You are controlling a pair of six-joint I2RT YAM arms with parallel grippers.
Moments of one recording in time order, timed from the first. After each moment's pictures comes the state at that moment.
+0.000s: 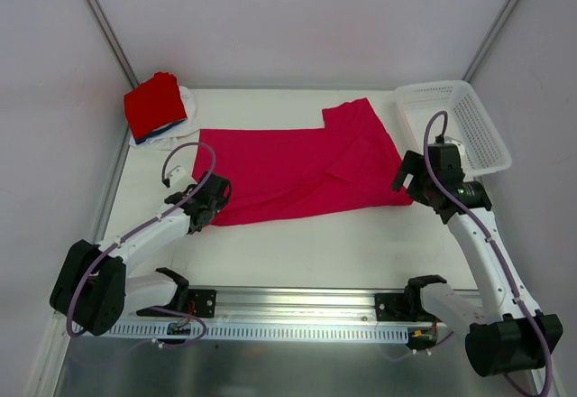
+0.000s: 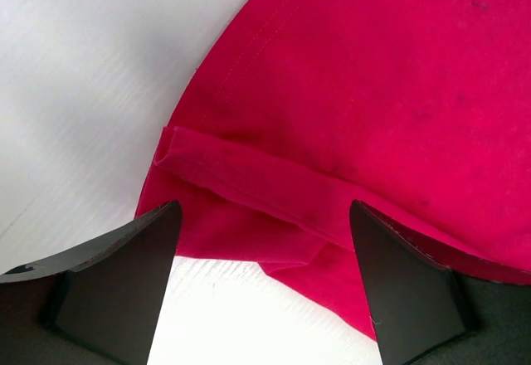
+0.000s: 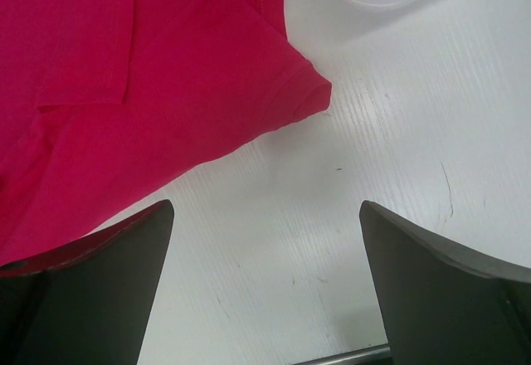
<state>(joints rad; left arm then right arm) -0.47 1.18 0.59 -0.54 -0.59 -1.12 0.17 0.98 0.95 -0.84 0.24 0.47</state>
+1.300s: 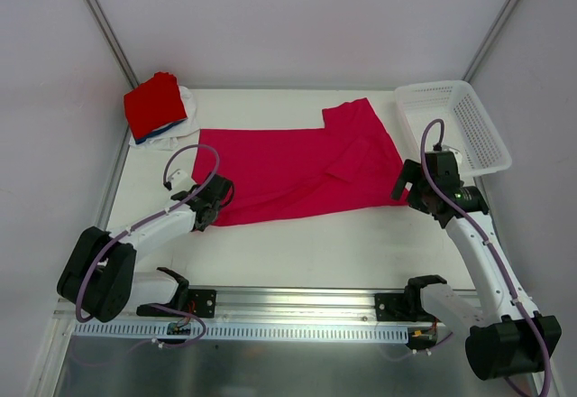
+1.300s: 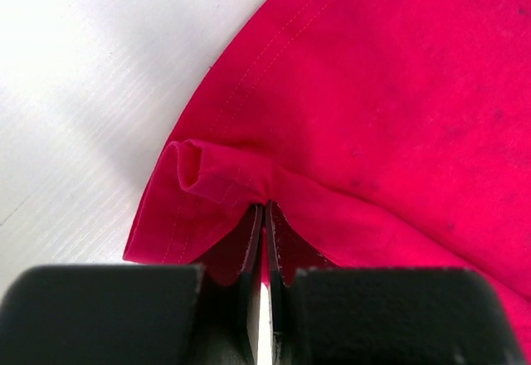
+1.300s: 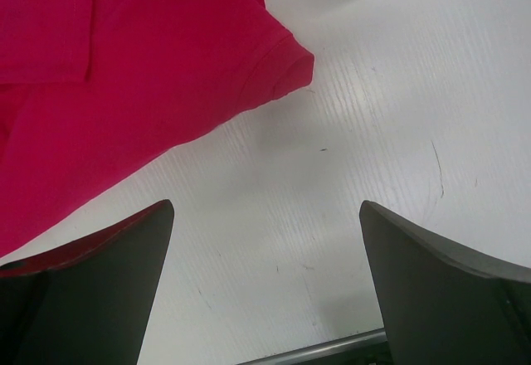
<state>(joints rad) -0.47 1.26 0.58 -0.52 -0.61 -1.19 0.17 0.96 0.89 -0.86 0.25 0.47</state>
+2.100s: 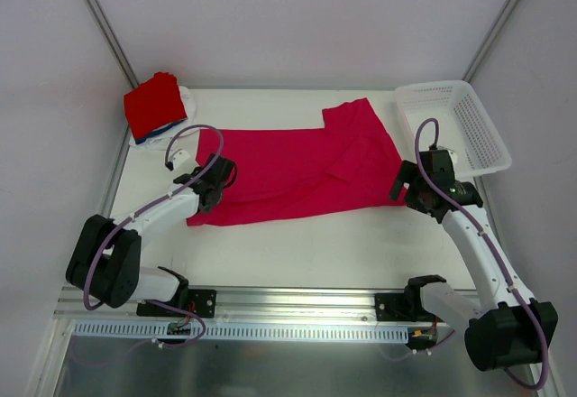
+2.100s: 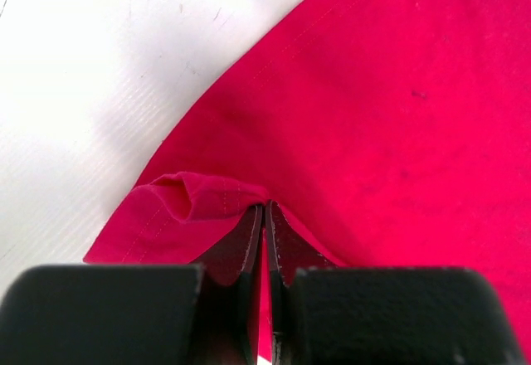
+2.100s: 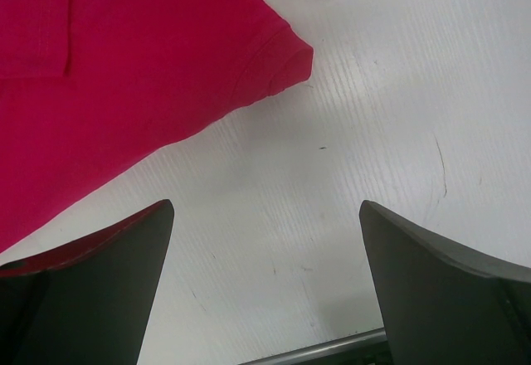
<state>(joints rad) -0.44 1.35 0.74 -0.52 -0.69 -1.11 0.17 1.01 0.87 -0.85 0.25 0.47</state>
